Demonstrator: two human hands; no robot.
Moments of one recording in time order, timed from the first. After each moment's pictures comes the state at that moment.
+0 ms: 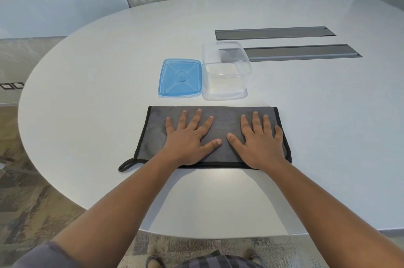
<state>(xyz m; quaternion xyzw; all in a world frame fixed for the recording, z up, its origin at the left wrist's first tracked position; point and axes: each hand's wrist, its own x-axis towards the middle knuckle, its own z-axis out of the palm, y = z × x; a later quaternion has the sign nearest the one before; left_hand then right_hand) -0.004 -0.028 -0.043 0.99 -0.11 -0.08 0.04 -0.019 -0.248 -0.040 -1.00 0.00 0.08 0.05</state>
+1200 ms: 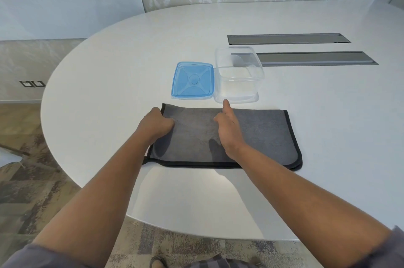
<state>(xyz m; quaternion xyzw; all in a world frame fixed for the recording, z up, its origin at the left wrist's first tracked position) 0.013 0.064 0.007 0.91 0.21 -0.08 0.35 0.000 -0.145 -0.010 -0.74 0.03 0.08 0.67</state>
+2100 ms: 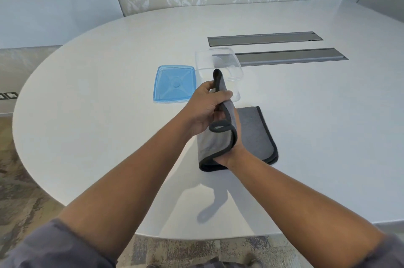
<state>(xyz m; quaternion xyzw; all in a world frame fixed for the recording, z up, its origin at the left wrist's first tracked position) 0.014 -0.091 0.076 0.62 0.06 -0.15 0.77 -0.030 -0.175 0.013 -0.44 0.18 0.17 0.86</state>
